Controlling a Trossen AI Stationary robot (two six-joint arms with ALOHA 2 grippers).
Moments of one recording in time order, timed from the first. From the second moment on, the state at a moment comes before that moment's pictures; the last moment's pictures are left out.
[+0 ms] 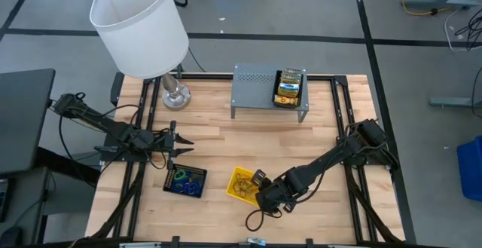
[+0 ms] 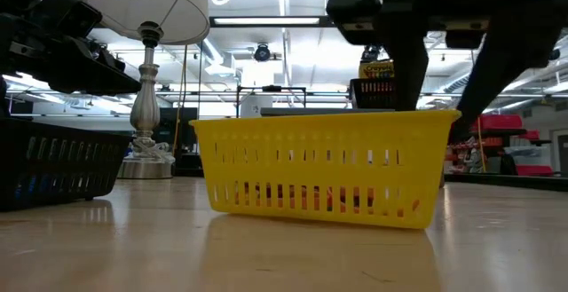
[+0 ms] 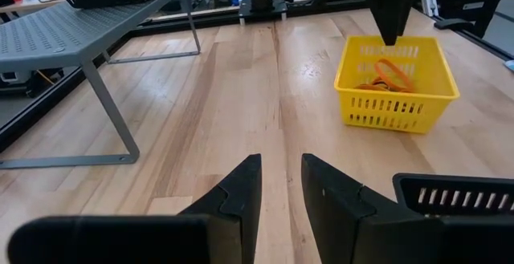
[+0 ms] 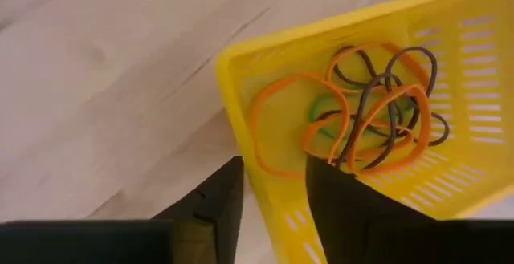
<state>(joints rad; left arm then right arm) -0.40 0.43 0.04 0.11 -0.47 0.02 0.52 1.92 1.37 -0.71 0.14 -0.47</state>
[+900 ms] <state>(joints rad) -0.40 0.45 0.04 0.11 -0.47 0.02 0.47 1.92 1.31 -0.64 0.36 -0.47</state>
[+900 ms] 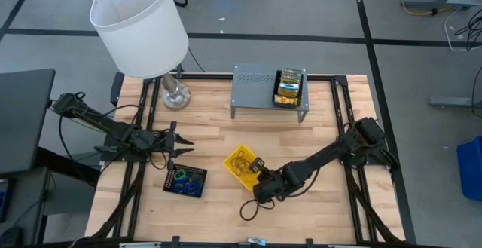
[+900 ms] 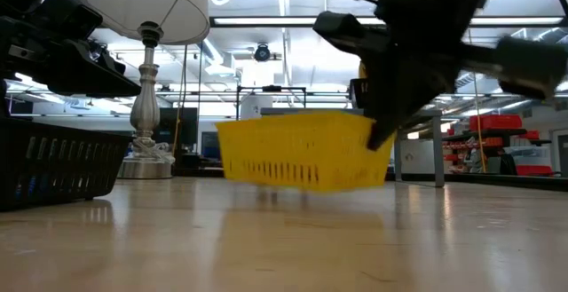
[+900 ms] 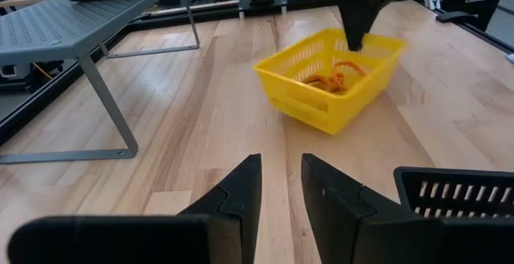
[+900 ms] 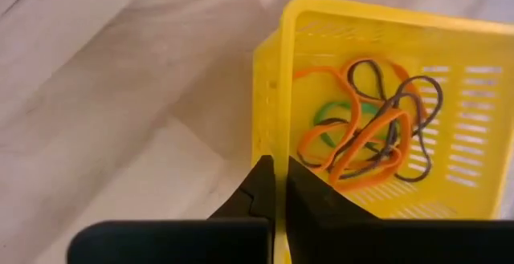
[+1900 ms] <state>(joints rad) -0.40 0.45 0.04 0.12 -0.47 0.02 0.03 1.92 1.93 -1.26 0.40 -0.48</state>
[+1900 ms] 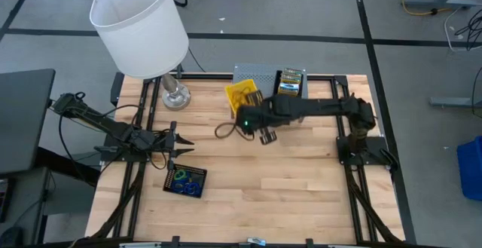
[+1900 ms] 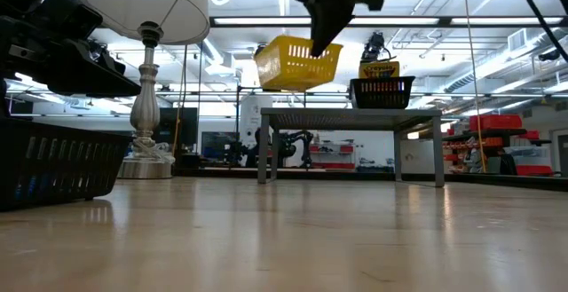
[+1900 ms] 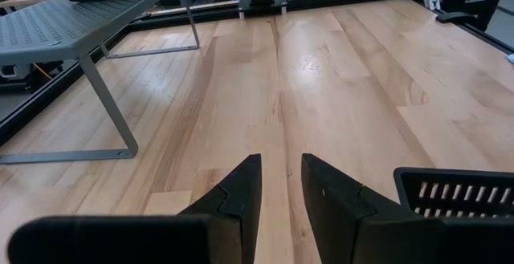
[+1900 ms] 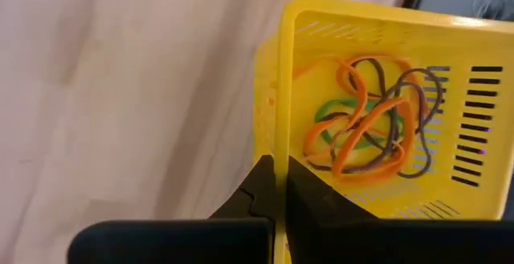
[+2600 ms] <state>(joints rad) -0.40 0.45 0.04 0.12 -0.47 0.02 -0.14 1.92 1.93 -1.38 0.34 -0.37</state>
